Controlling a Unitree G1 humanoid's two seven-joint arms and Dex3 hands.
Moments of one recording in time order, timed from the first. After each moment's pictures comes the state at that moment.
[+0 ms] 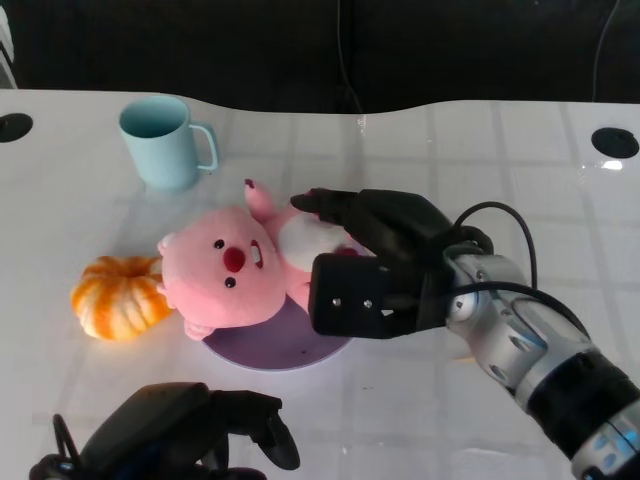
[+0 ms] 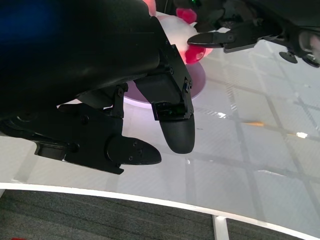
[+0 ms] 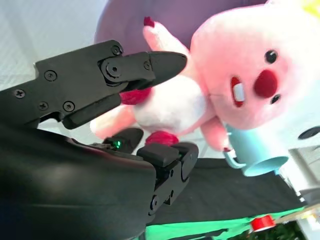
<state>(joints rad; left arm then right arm) 0.23 0.39 -0.22 -0.36 0.48 -0.09 -0.32 -0.71 -0.03 0.51 0.60 -0.63 0.00 0.10</state>
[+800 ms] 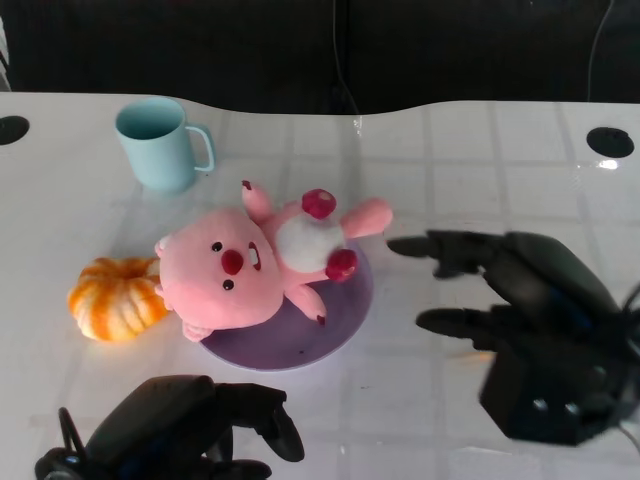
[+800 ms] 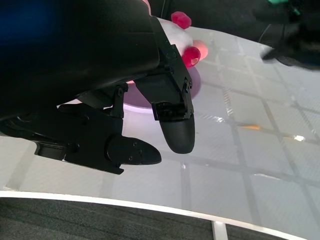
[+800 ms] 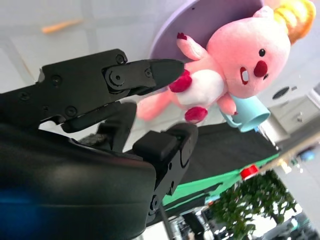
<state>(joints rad) 0.21 0.39 -0.23 -0.36 0.49 -0.08 -0.31 -0.16 -0.31 0.24 -0.08 -0.46 -0.11 0.16</state>
